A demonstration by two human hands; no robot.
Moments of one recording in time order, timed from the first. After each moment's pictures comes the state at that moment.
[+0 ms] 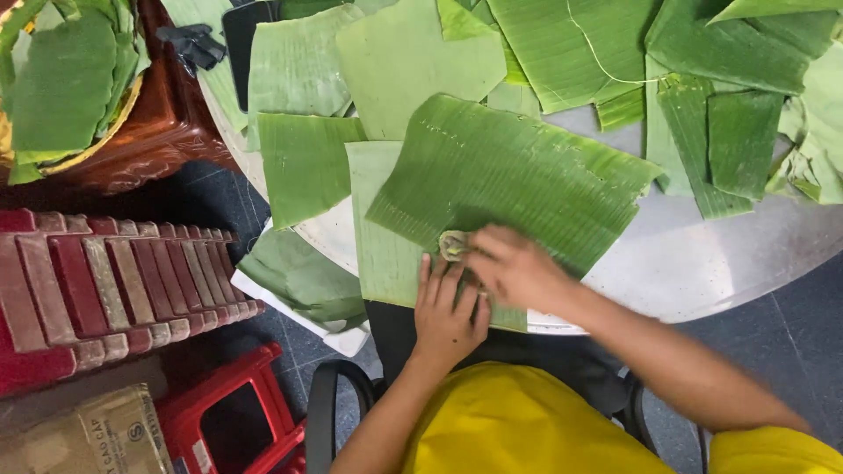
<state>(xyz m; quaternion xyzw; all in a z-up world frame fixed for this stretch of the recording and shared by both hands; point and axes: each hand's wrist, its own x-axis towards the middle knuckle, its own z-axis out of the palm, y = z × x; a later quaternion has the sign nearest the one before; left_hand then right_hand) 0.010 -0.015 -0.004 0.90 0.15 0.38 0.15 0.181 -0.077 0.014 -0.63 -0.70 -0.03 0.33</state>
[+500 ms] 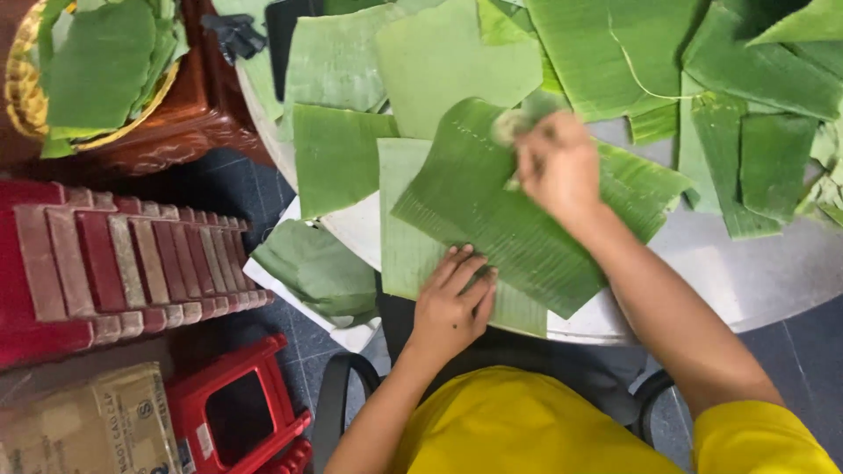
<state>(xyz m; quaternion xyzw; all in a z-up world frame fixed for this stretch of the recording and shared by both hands) 0.003 0.019 0.041 0.90 0.11 0.35 0.21 0.272 -0.013 -0.013 -0.70 -0.65 -0.08 0.28</state>
